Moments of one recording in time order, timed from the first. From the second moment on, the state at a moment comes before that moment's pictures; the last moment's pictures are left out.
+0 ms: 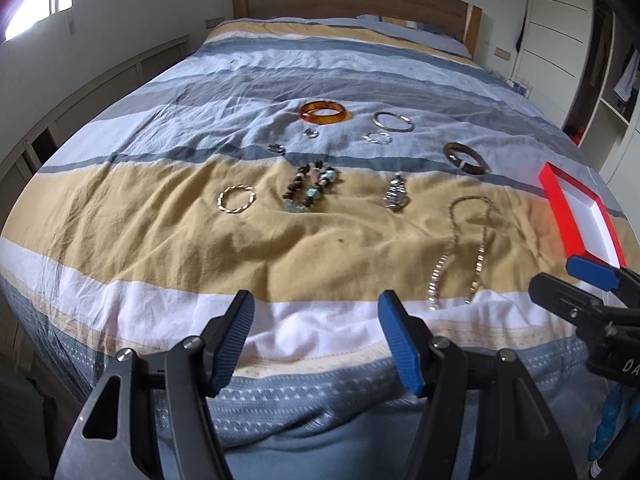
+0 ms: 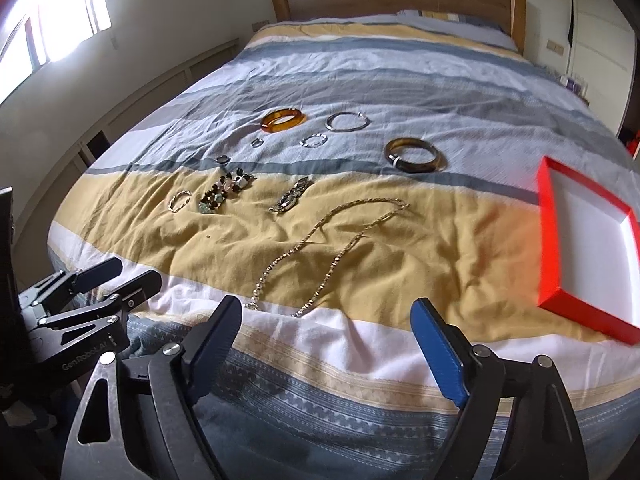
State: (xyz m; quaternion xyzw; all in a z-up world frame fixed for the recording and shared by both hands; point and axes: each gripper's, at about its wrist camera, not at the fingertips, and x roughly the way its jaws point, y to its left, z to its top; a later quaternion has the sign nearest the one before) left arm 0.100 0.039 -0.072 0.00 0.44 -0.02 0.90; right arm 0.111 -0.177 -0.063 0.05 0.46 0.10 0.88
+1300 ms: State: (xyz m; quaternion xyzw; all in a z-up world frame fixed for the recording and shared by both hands) left arm 0.249 0.133 -0.136 -0.06 0.49 0.05 0.87; right arm 0.225 -0.150 -0.143 0.10 0.52 0.15 0.84
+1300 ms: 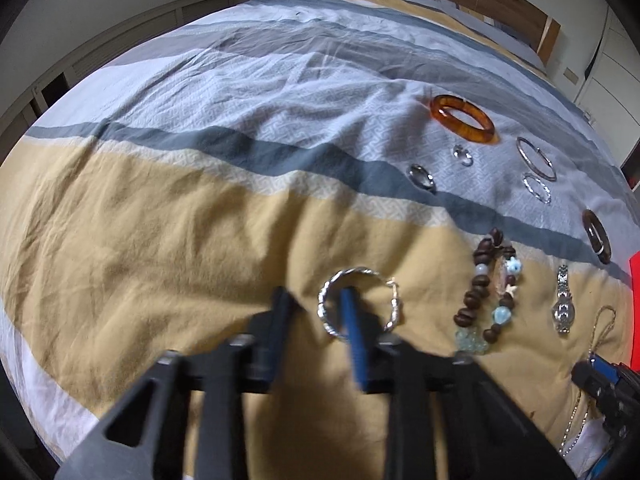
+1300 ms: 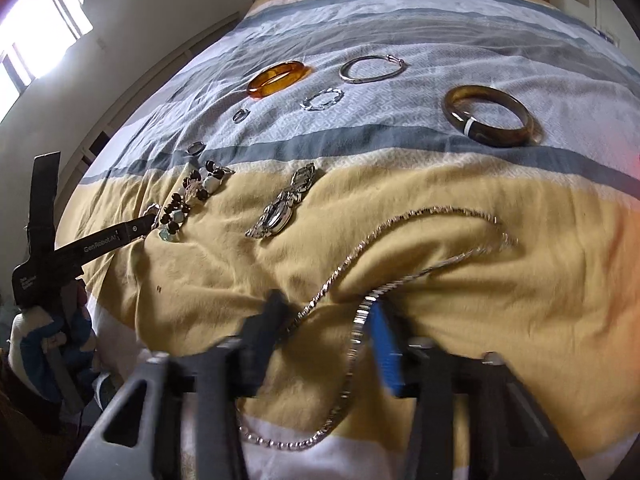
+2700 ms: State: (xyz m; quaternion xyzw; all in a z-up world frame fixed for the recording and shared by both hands) left arm 0.162 -0.134 -0.011 -0.01 0.43 -0.21 0.88; right arm 0.104 -0.366 -0.014 0.17 0.36 0.11 0.91
